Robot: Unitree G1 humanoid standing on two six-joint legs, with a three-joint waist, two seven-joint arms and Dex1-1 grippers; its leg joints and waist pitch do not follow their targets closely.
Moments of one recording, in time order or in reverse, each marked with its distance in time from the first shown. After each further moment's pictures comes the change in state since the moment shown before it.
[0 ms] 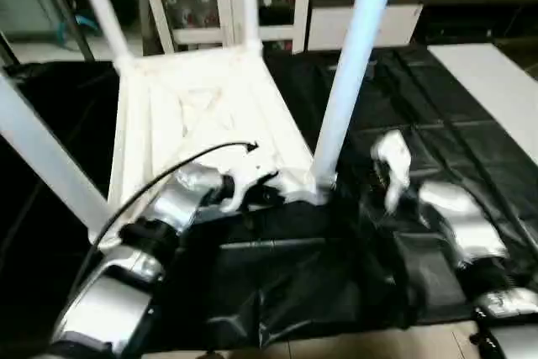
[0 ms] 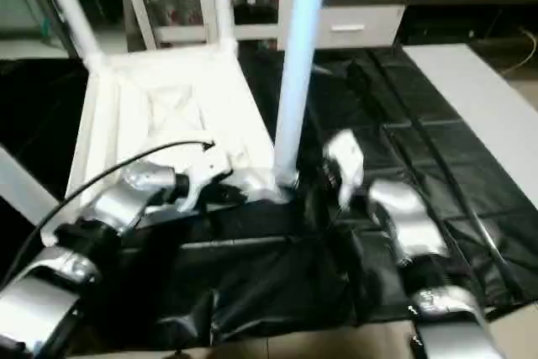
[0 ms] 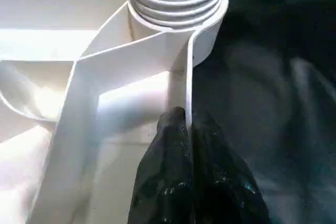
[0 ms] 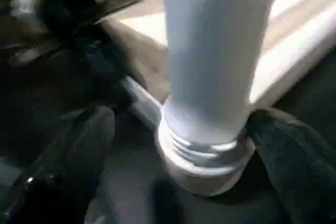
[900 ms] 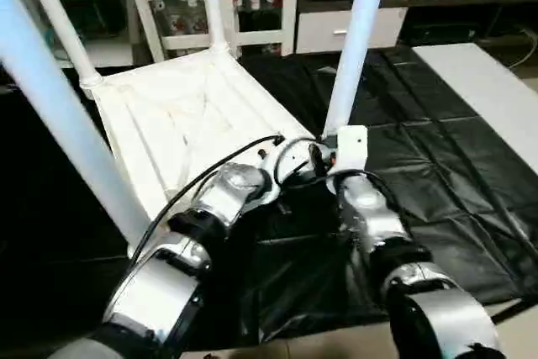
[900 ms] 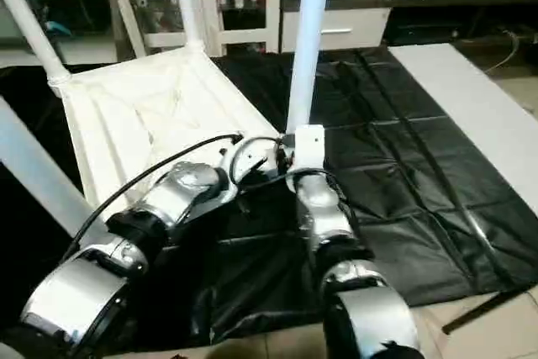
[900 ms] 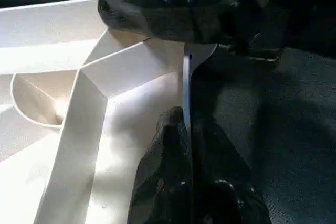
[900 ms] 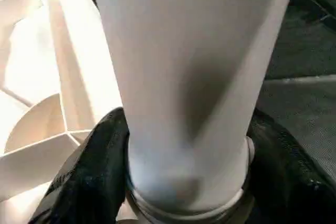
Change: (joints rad) left arm -0.156 -0.237 0.049 0.267 0.071 0.016 0.537; right arm -0.247 0.443 -0.159 0.420 -0.172 -0.158 -1.200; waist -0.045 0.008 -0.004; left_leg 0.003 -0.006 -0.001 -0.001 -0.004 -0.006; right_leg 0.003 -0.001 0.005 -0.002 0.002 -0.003
